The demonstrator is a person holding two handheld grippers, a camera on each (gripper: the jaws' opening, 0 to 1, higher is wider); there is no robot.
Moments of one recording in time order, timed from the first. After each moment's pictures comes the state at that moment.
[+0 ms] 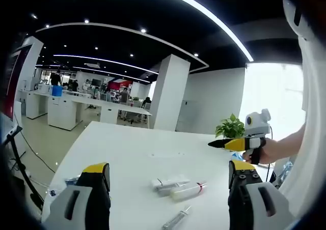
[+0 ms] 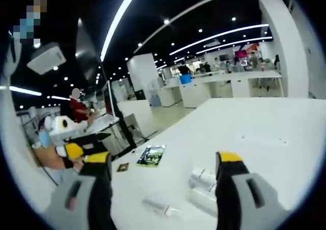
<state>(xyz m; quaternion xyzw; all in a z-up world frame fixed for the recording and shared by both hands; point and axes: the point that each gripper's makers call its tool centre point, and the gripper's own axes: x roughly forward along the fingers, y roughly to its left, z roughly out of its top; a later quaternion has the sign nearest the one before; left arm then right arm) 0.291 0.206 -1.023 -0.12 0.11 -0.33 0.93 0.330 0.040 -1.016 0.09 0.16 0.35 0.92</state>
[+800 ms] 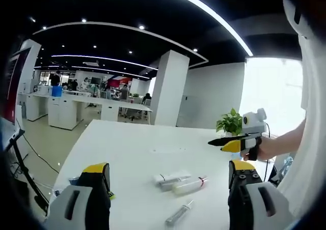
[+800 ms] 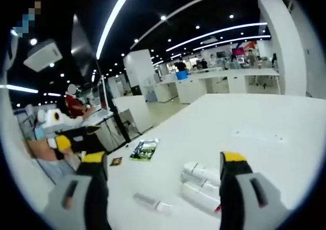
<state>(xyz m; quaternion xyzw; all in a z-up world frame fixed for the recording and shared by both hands) 0.285 0.209 -1.026 -0.10 0.13 -0.33 0.93 0.334 0.026 -1.040 0.06 0.18 0.34 0.92</state>
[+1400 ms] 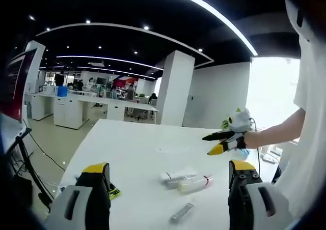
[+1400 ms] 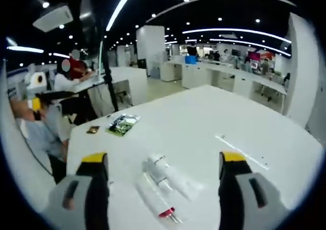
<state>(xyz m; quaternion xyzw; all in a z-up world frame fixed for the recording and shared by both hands) 0.283 0.225 -1.031 -0.10 0.13 -0.30 0.94 0.410 -0.020 -1.086 -0.10 0.23 0.37 0.89</state>
